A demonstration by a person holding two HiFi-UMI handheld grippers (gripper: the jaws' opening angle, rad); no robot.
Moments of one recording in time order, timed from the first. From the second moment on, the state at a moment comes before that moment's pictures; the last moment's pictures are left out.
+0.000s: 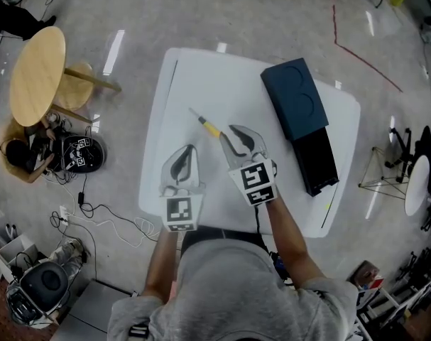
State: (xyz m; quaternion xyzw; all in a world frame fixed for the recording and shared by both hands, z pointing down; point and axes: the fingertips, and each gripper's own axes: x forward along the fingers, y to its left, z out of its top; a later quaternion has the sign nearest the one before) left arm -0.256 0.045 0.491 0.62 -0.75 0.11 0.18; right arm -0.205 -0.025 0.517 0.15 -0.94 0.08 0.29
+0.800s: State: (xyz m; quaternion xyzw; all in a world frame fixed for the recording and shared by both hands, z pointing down) left arm -0.186 0.081 0.392 0.64 -0.76 0.10 0.09; right arm -0.086 0.007 0.400 0.25 -0.95 0.04 0.15
